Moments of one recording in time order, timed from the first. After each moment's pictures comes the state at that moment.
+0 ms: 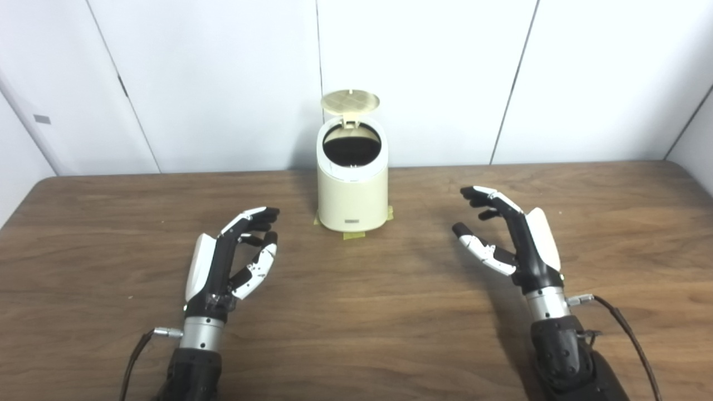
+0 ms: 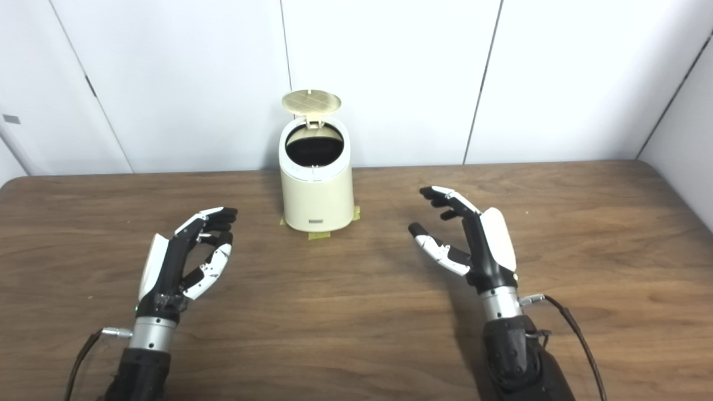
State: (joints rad) left arm -0.11 0.15 -0.07 0.02 0.40 -0.22 0.13; right arm -0.21 -0.21 0.07 0.20 -0.50 -0.32 -0.32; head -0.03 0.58
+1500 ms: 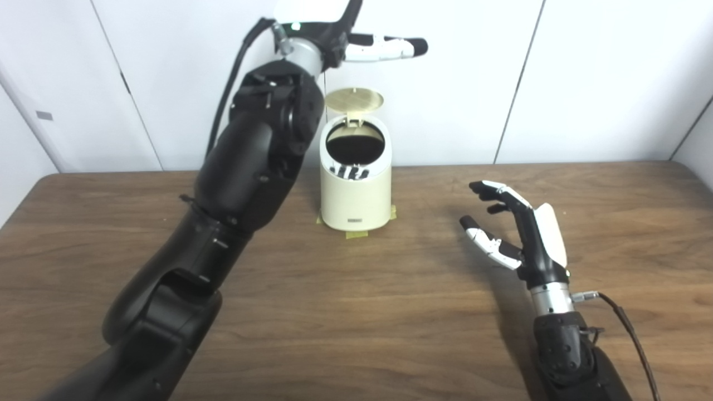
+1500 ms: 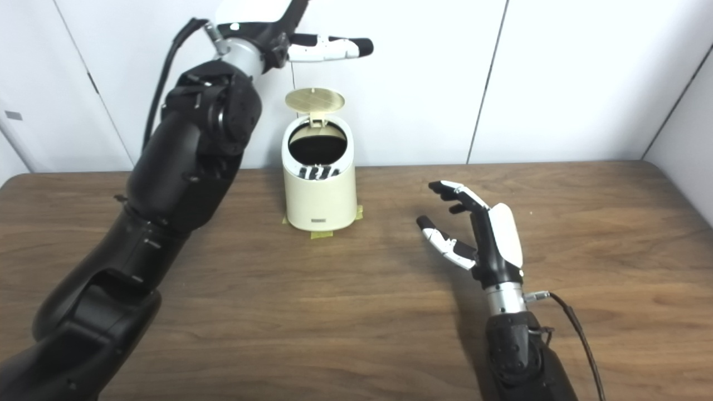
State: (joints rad) left arm -1.03 0.16 -0.38 0.14 1.08 0.46 -0.45; right arm -0.21 -0.19 0.06 0.20 -0.50 -0.30 -0.31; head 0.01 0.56
